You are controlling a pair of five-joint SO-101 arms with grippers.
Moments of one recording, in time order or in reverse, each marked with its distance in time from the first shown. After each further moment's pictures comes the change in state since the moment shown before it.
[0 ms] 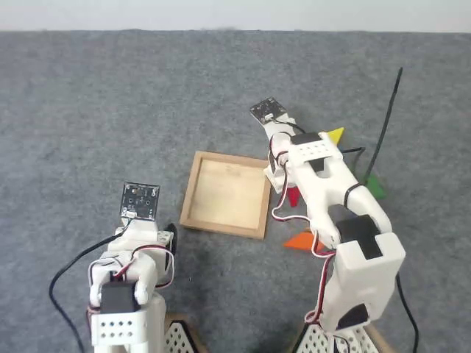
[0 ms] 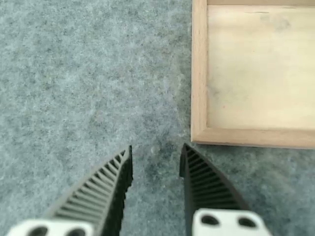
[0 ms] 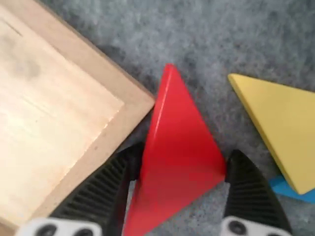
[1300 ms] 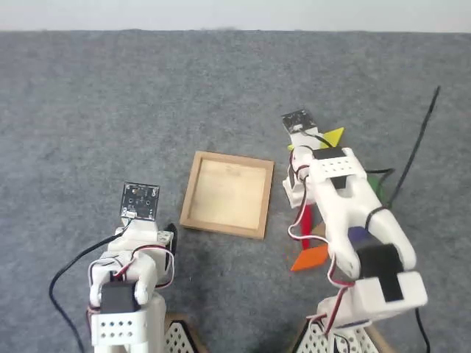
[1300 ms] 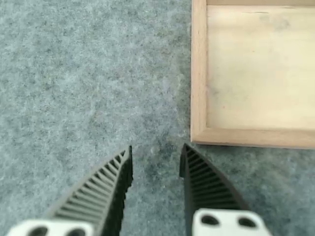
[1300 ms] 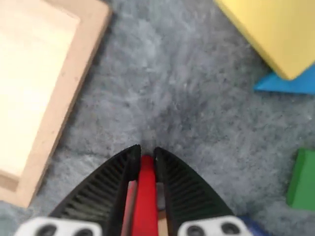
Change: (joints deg) left arm 0.0 0.0 0.0 0.0 0.0; right arm 4.4 -16.4 15.3 3.0 -8.4
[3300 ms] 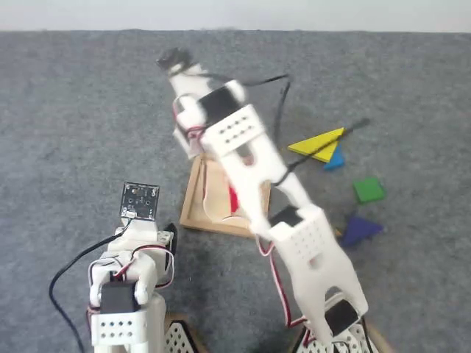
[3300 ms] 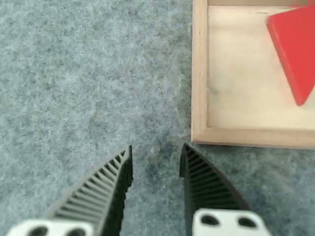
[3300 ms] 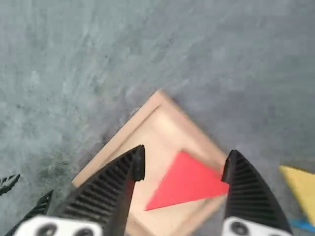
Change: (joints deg) left arm 0.0 0.0 0.0 0.0 0.0; right arm -25.2 42.5 -100.4 44.7 -10.4
